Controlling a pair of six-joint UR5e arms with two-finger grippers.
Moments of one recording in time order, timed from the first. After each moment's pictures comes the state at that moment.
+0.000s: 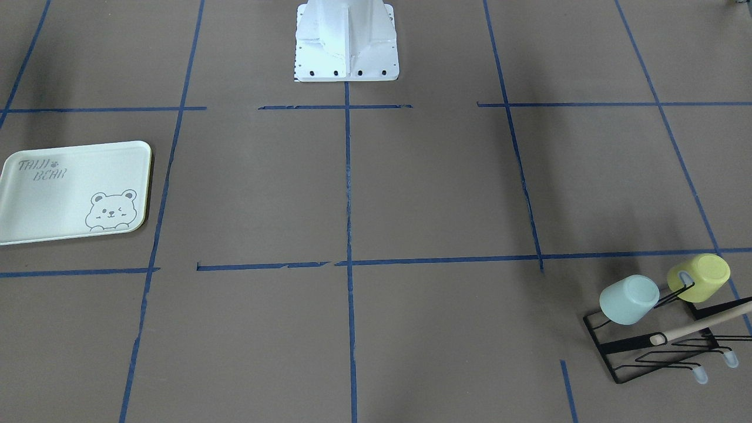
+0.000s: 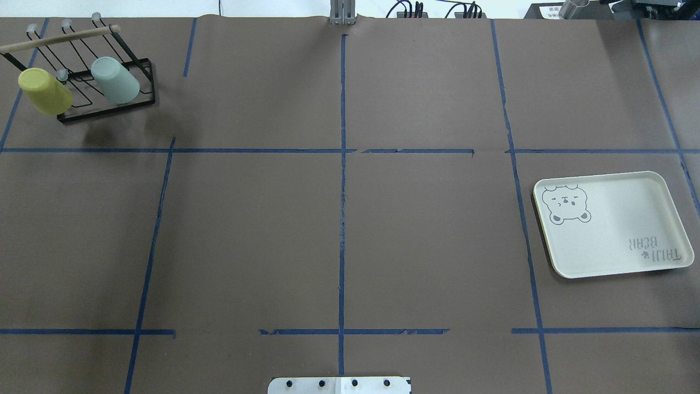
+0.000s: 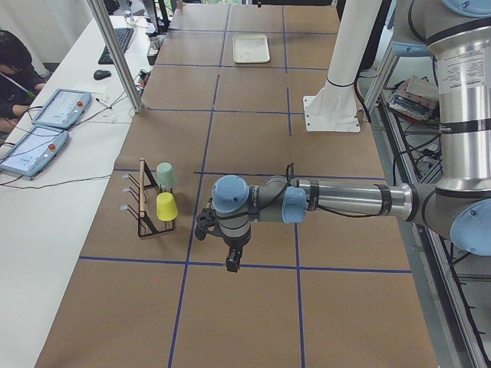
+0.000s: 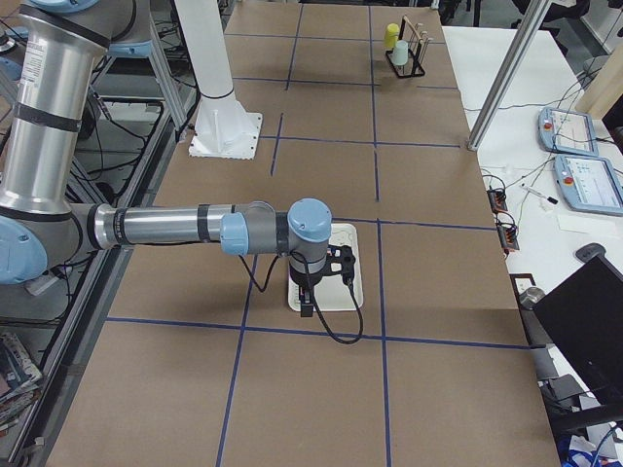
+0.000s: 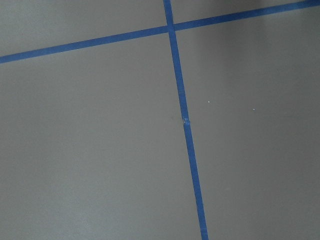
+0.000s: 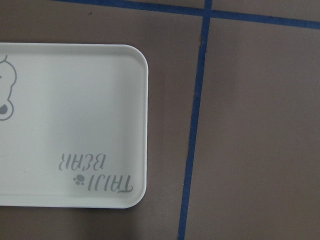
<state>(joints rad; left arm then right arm) -1.53 -1.39 -1.79 -1.53 -2.32 0.15 1.45 -1.85 1.92 -1.57 2.31 0.03</state>
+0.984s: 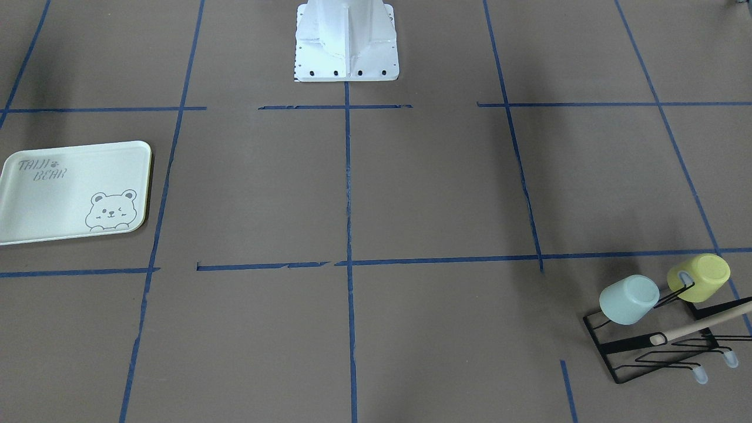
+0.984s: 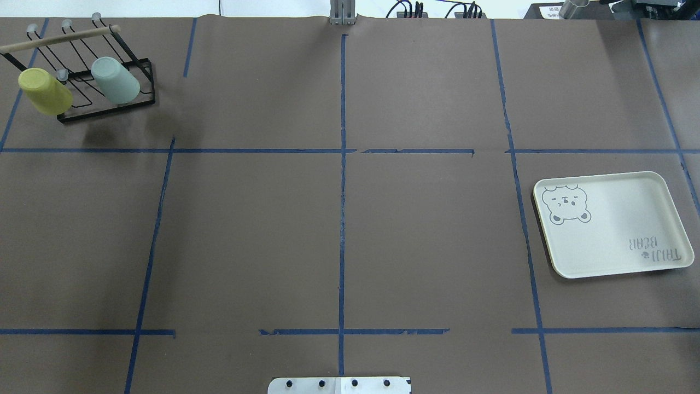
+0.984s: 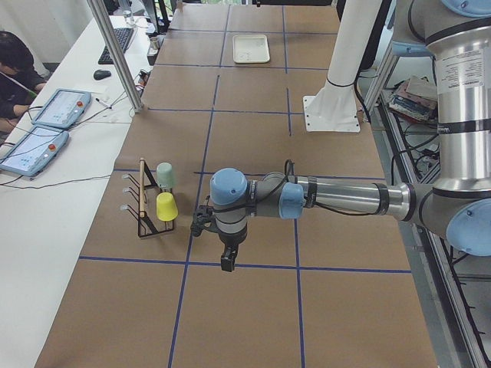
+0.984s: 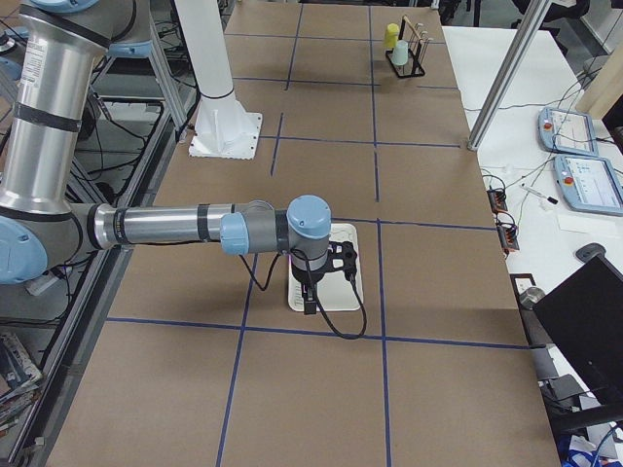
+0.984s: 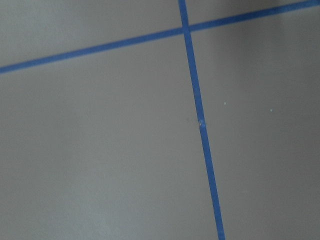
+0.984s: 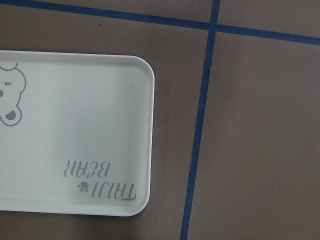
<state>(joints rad) -1.53 -1.44 -1.80 -1.57 -2.24 0.14 1.45 -1.85 1.92 -1.53 2.31 0.04</state>
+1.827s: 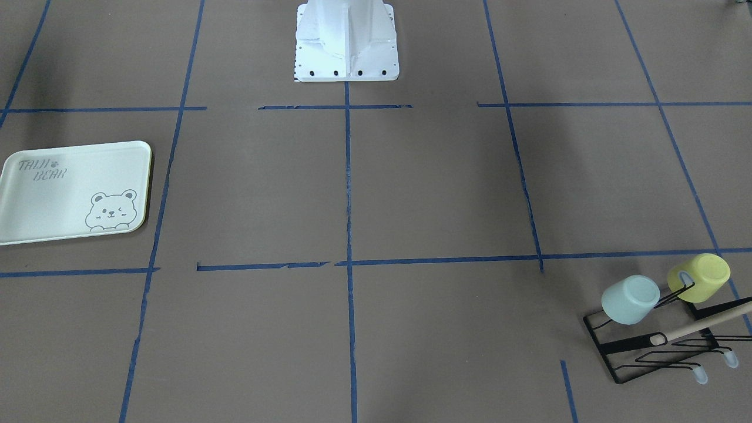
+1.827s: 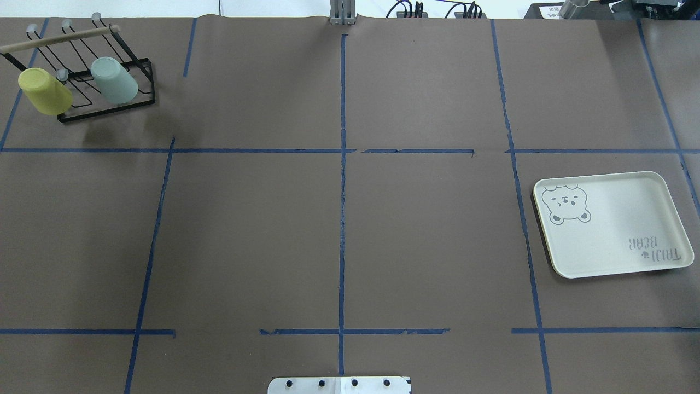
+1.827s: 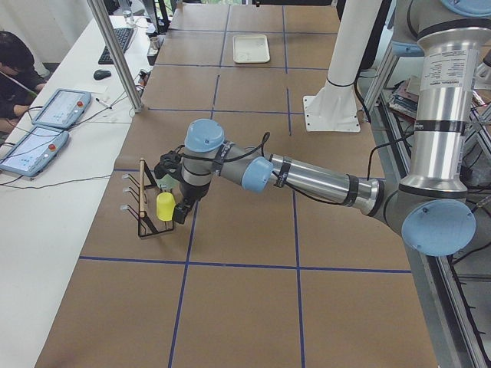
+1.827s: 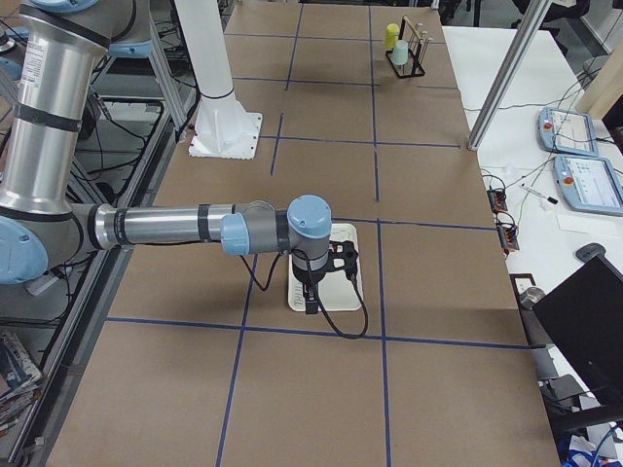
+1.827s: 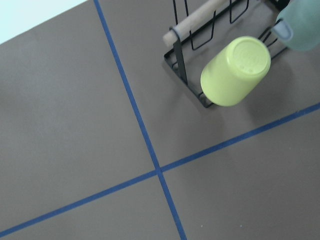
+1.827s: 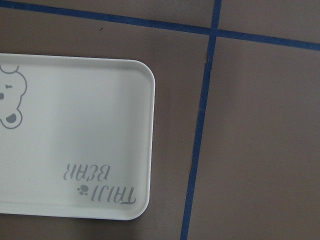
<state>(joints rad) -1.48 -1.59 -1.80 -1.80 -2.24 -0.04 1.45 -1.85 1.91 -1.52 2.31 0.04</state>
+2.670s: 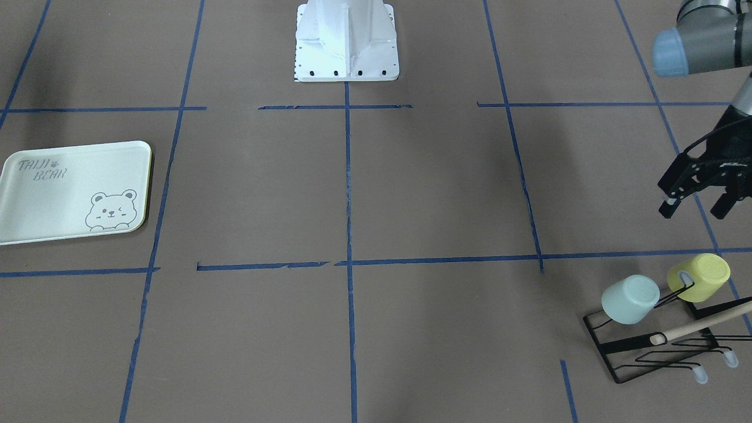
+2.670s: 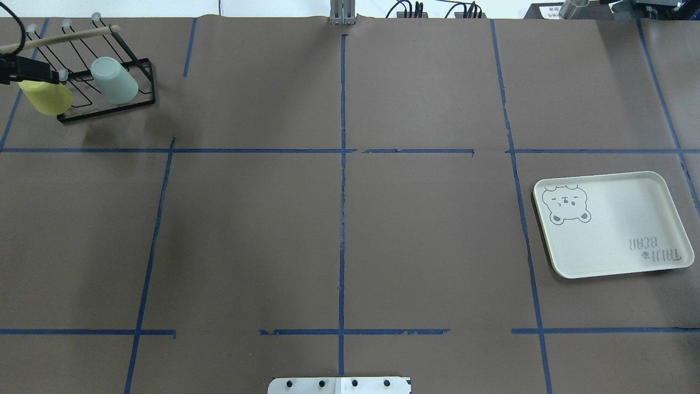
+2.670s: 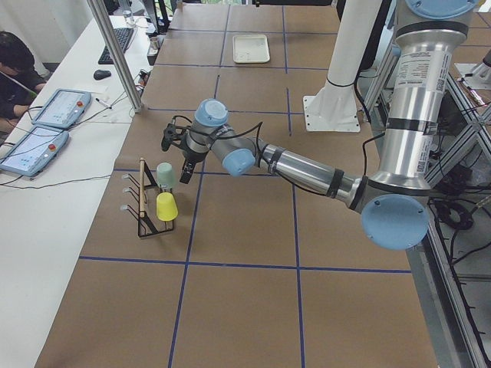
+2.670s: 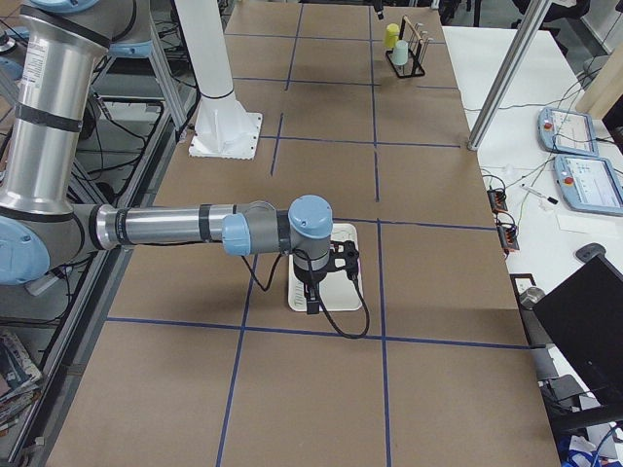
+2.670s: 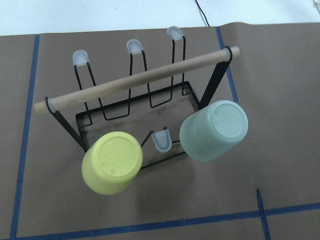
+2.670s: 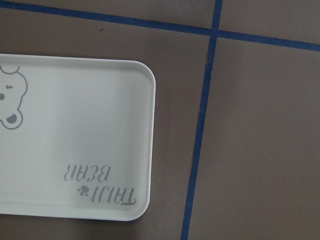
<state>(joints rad) -1.13 -1.72 -1.78 -2.11 -1.94 -0.88 1.45 -1.85 1.91 -1.52 2.31 0.04</state>
